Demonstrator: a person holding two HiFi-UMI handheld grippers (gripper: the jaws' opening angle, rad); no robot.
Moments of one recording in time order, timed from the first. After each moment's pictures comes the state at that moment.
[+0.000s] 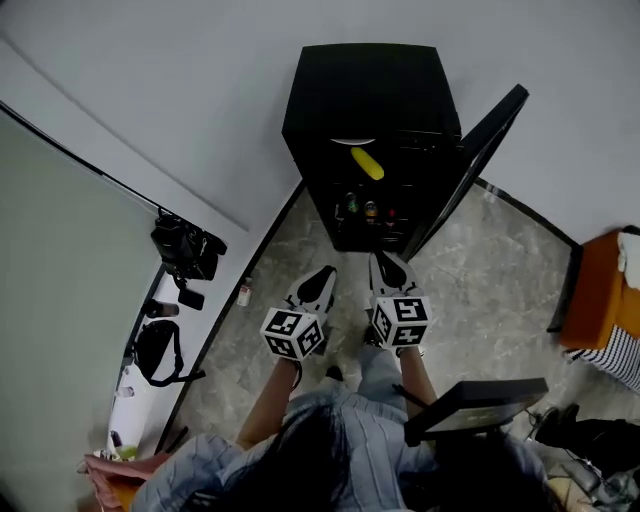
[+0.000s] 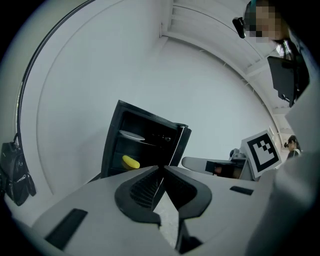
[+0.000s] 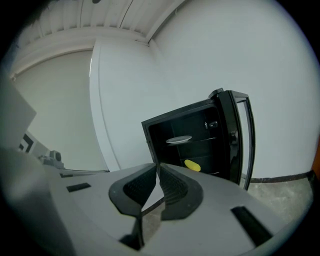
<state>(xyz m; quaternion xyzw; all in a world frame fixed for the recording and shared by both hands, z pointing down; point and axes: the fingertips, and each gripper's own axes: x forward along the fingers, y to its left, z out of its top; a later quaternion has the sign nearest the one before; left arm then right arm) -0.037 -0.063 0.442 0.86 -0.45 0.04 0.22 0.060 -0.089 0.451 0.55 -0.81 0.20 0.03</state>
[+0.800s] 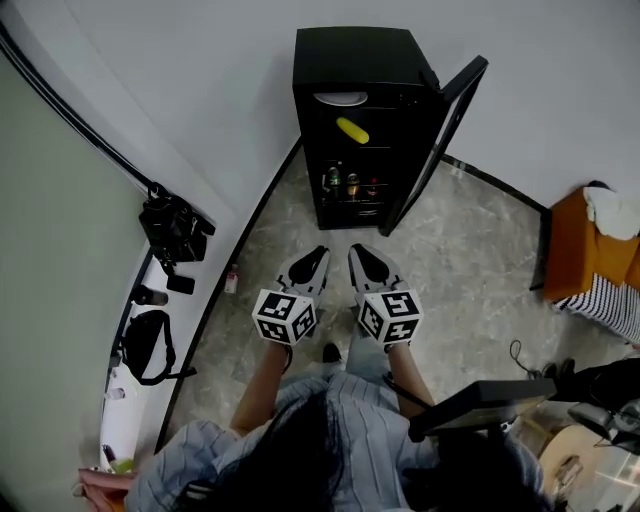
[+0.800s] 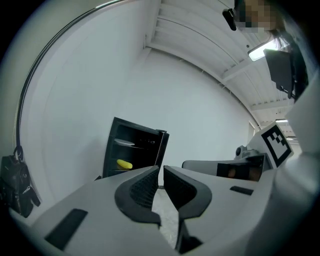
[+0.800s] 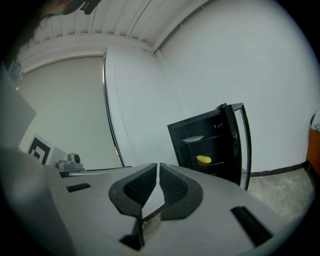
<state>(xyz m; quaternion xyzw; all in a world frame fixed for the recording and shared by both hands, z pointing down) -0.101 0.071 0.412 0.91 -0.39 0.03 0.16 -0.037 0.078 0.417 0.55 -0.81 0.19 0.00</state>
